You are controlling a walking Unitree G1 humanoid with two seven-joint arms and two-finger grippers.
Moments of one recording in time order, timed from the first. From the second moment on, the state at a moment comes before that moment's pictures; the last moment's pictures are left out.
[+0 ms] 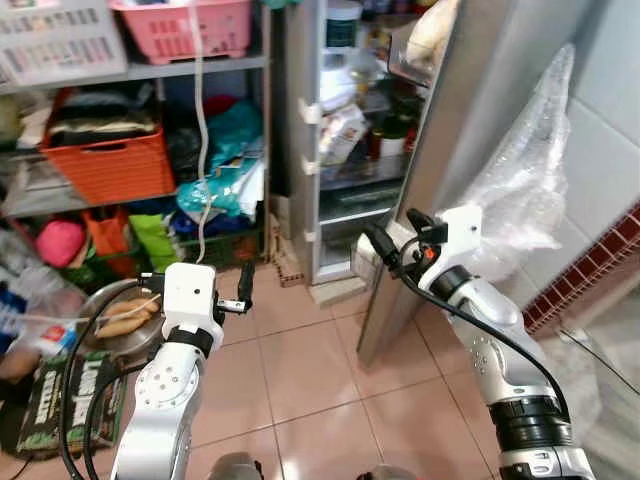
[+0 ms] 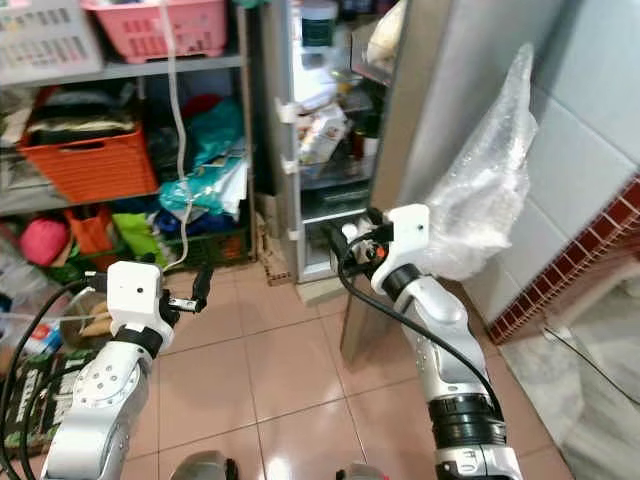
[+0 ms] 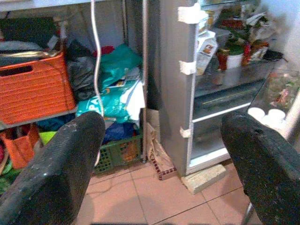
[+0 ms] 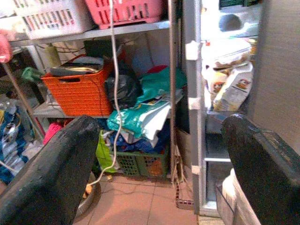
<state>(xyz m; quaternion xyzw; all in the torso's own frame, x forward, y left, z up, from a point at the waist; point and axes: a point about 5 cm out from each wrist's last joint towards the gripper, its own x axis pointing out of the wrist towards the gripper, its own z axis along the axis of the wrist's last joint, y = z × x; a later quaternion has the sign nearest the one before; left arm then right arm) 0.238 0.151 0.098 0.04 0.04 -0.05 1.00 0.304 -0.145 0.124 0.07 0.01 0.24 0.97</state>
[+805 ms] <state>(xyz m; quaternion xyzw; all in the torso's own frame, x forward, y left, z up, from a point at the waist) 0.238 0.148 0.097 0.03 0.04 -0.05 1.00 0.318 -0.181 0.146 -0.04 -0.06 0.06 1.00</state>
